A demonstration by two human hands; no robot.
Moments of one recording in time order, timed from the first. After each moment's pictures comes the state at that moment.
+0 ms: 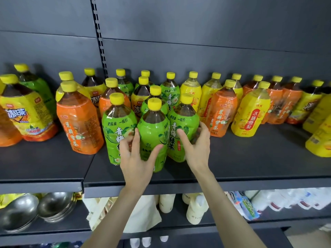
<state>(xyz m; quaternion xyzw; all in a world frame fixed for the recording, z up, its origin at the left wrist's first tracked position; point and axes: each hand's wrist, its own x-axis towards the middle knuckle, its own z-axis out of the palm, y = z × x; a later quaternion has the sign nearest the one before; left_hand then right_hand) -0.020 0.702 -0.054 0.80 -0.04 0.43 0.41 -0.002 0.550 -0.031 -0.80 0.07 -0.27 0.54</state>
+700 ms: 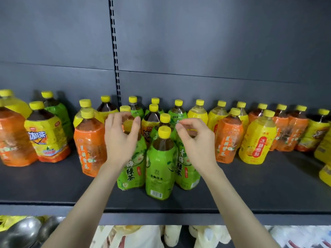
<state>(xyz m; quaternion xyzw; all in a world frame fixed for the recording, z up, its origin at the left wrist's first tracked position) 0.031 0.761 0.055 0.78 -0.05 0.43 0.46 0.000 0.578 0.073 -0.79 -0.11 -0.34 0.50</state>
